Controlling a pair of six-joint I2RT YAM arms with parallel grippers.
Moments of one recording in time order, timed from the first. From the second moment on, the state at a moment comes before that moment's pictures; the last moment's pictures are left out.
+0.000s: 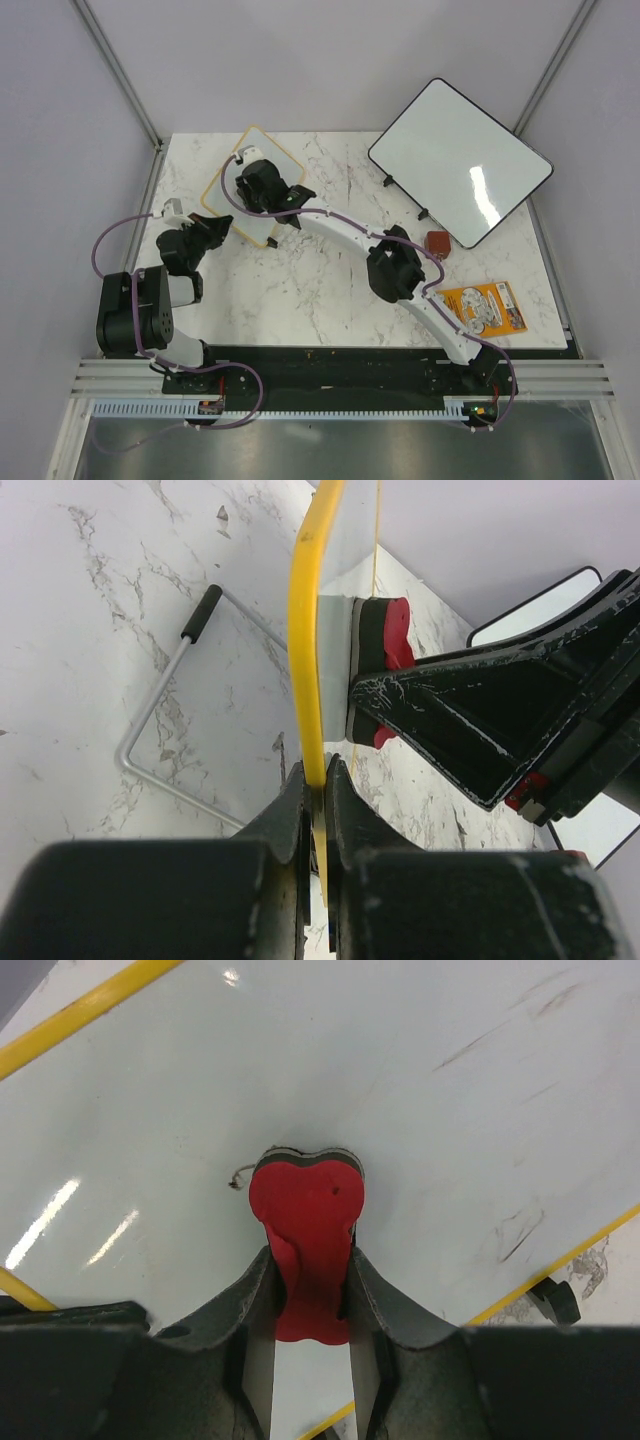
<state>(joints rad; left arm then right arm) 0.17 1.51 0.33 1.06 0.43 -0.71 0.91 2.57 2.43 -0.38 0.21 0.24</state>
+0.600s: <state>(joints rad) 0.17 1.49 0.33 1.03 0.42 -0.71 0.95 2.58 2.44 -0.36 0.28 0.18</state>
